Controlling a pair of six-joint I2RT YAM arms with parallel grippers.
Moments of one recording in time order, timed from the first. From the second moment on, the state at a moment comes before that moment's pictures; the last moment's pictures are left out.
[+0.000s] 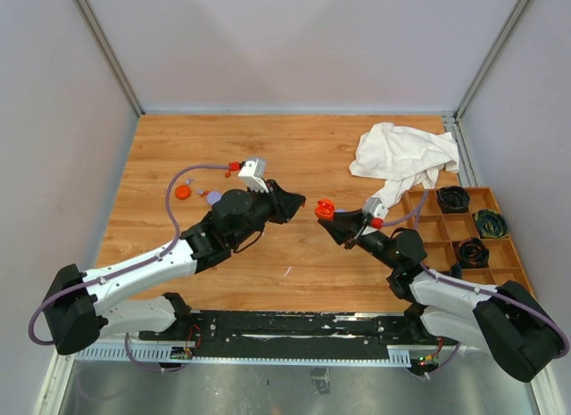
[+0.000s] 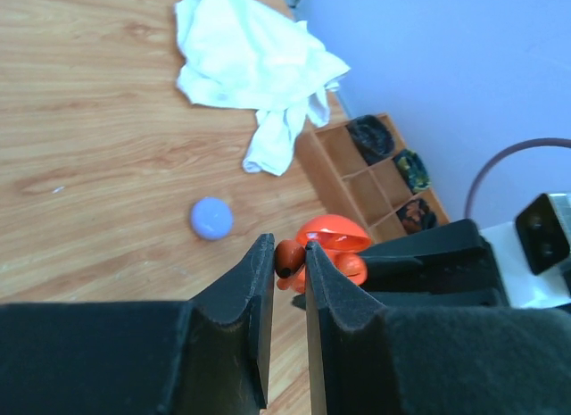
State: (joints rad) left arm -0.92 1.11 0.74 0.23 -0.24 -0.68; right arm 0.61 1.06 0.13 1.15 -0.36 0.08
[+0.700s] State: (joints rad) left arm -1.00 1.21 0.73 0.44 -0.19 -0.68; right arm 0.61 1.06 0.12 1.17 -0.36 0.10
